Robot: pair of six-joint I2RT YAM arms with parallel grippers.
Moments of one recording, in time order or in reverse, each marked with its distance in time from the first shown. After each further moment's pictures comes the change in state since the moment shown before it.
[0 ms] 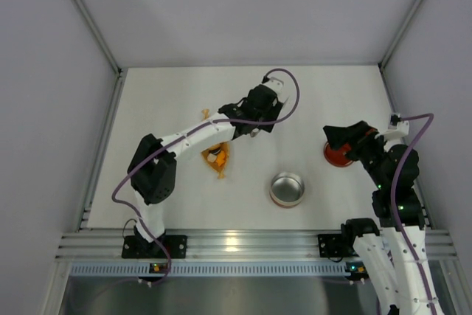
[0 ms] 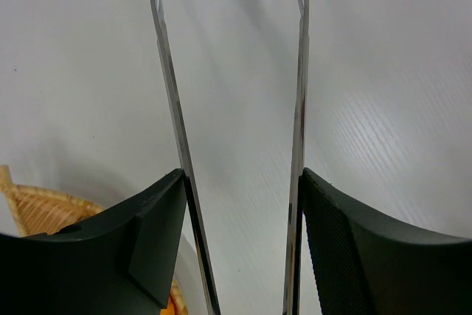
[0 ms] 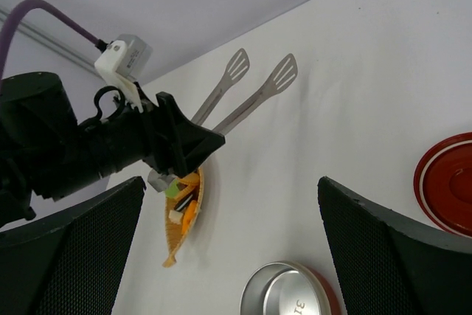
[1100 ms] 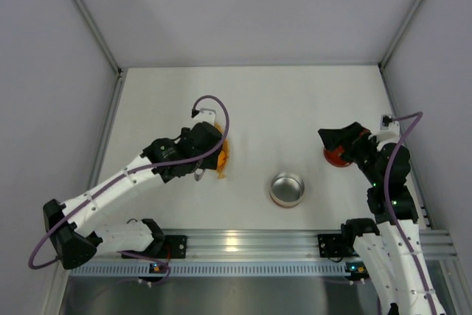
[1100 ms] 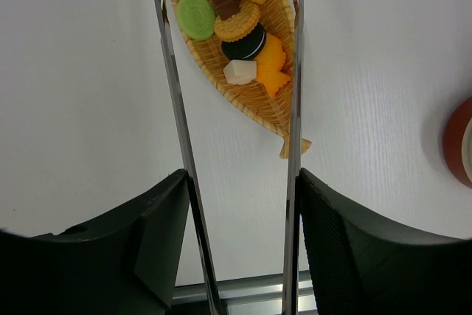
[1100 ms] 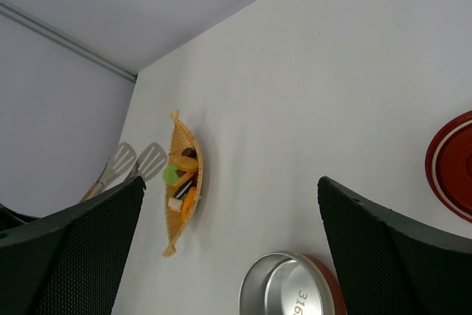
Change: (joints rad) left arm -0.051 -0.754 -0.457 -0.529 -0.188 -0.364; right arm 0.000 0.028 -0.080 0.057 -0.039 0.039
